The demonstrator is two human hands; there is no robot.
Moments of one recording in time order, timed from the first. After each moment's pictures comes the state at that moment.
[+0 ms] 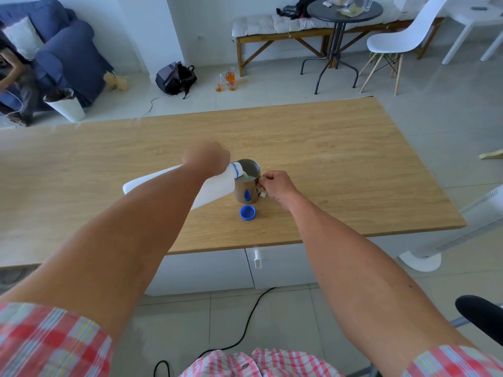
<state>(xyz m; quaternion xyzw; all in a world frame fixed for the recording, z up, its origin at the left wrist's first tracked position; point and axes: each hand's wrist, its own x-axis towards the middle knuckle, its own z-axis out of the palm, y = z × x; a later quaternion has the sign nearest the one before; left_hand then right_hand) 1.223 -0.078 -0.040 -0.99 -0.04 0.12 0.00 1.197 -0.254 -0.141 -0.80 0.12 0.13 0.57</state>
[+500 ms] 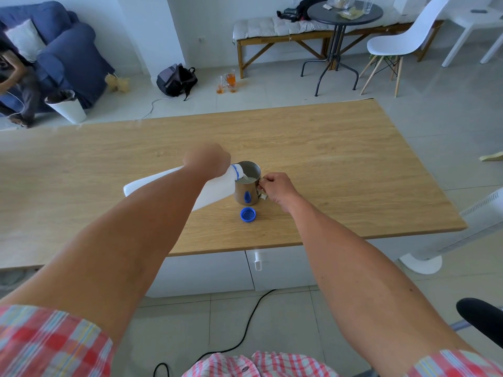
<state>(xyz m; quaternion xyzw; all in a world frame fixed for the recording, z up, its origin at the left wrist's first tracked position) 1.226 -0.076 -0.044 -0.99 -0.05 0.11 0.00 1.199 -0.253 -0.143 -0.80 0.12 0.13 0.57</state>
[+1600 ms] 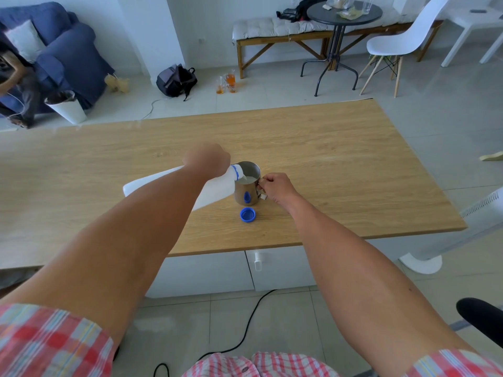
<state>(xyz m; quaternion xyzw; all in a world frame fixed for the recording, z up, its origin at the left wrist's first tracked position) 1.224 -0.078 -0.040 -0.99 -0.05 0.12 0.00 1.198 -0.254 -0.141 -0.79 0.12 0.13 0.59</state>
